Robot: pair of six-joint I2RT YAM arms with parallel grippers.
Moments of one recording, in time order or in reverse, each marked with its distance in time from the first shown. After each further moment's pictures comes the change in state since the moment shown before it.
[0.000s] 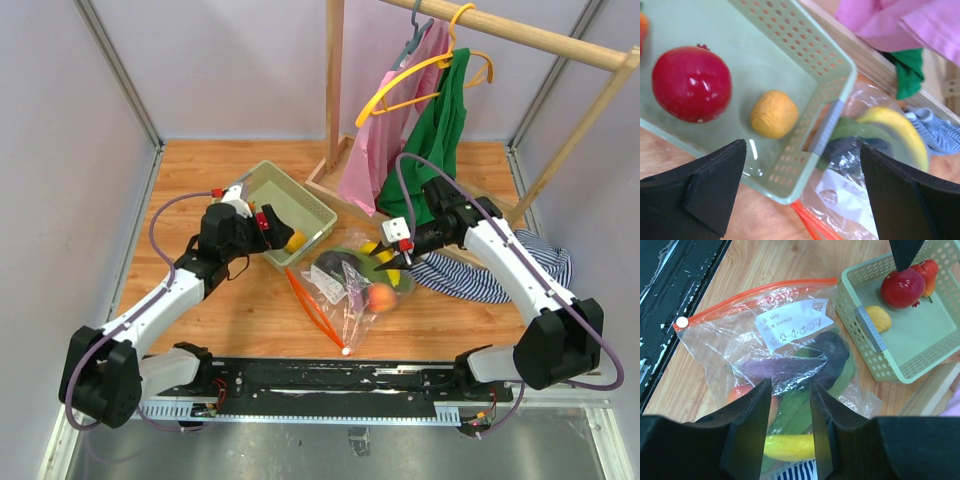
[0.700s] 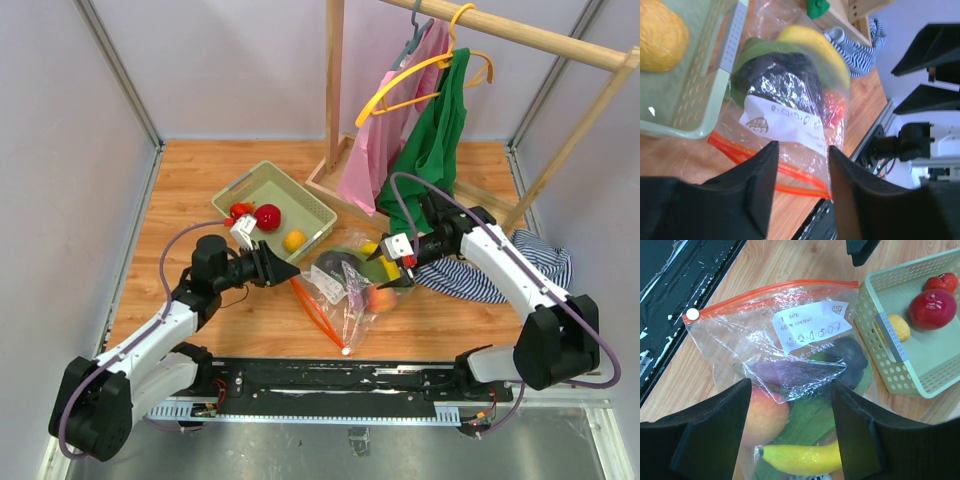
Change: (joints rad) left arm 0.000 -0.201 -0.293 0.210 0.474 -0.145; right arm -0.003 -0.002 -0.105 0.001 -0.037 -0.145
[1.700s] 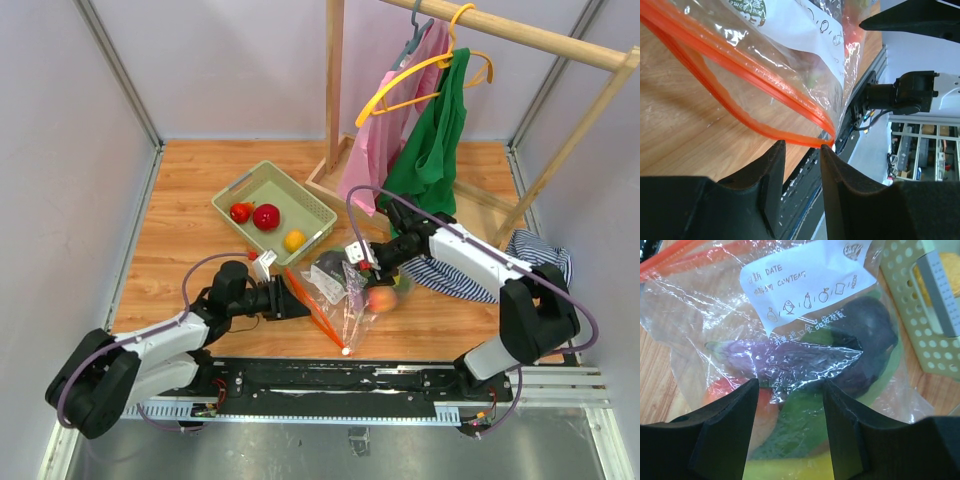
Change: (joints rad) left arm -0.183 0.067 -0.193 0.103 0.041 -0.172; right arm 0.167 0.142 -0.044 0.300 0.291 0.266
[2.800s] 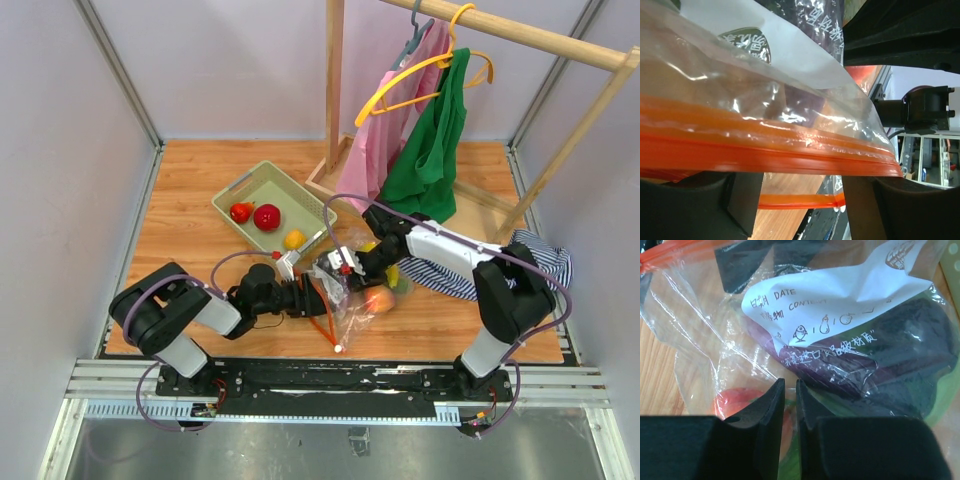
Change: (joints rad) left arm -0.174 0.559 0.043 0.608 -0.142 -0.084; right arm 0.093 0.162 0.046 0.002 0.095 0.095
